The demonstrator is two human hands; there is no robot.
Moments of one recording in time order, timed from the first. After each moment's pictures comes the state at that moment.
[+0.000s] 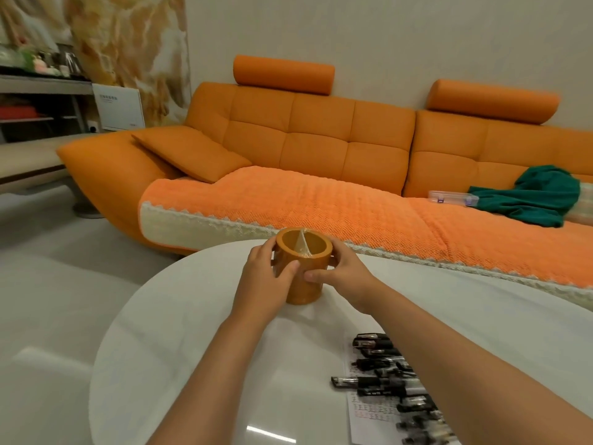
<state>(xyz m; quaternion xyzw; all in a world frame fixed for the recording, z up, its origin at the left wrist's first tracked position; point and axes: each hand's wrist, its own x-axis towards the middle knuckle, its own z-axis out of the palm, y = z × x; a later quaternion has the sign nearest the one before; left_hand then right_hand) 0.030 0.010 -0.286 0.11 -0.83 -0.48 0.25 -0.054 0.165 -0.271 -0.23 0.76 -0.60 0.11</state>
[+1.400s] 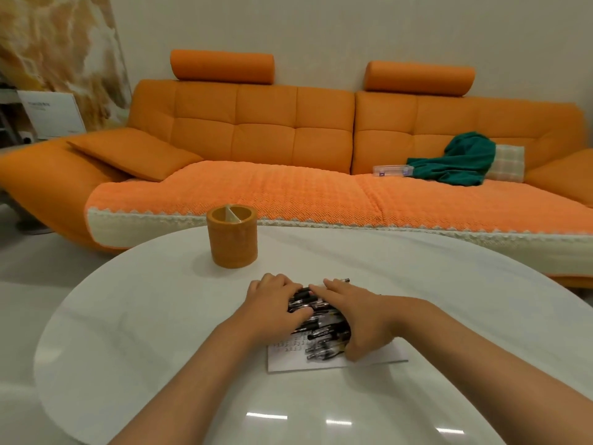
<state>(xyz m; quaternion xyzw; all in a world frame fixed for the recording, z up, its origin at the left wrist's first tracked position) 0.080 0.135 -0.303 -0.11 -0.98 -0.17 0.04 0.058 0.345 -0.259 -0.32 0.92 -0.01 0.22</state>
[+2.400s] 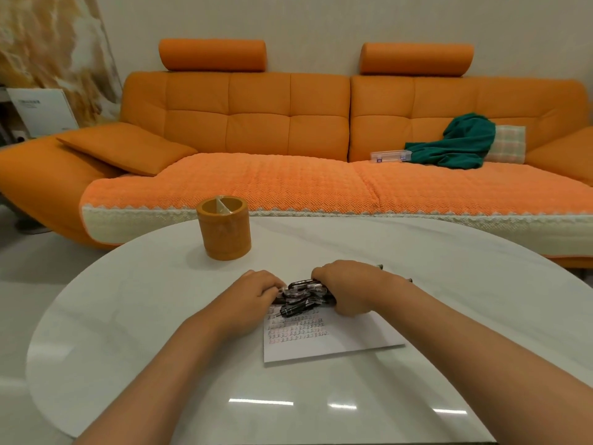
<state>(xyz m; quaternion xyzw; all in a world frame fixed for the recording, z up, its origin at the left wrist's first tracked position) 0.083 0.108 -0.302 -0.10 -0.96 -0.28 -0.01 0.031 0.328 -0.264 -0.36 0.92 0.06 0.09</state>
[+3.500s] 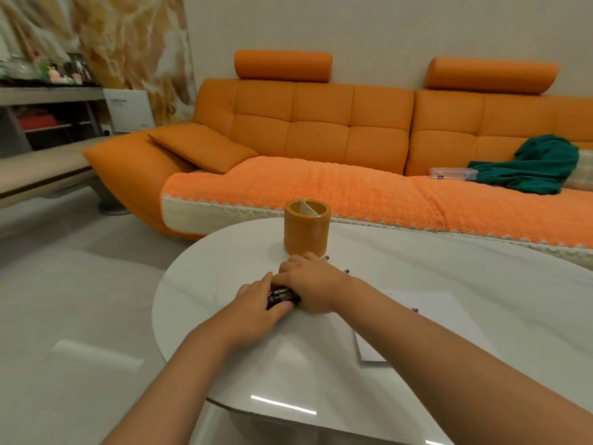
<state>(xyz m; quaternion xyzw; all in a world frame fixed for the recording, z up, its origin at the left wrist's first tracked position) 0.150 -0.010 -0.306 0.06 -0.94 -0.34 -0.04 0.056 0.134 -0.273 -0.54 0.83 0.07 -0.06</state>
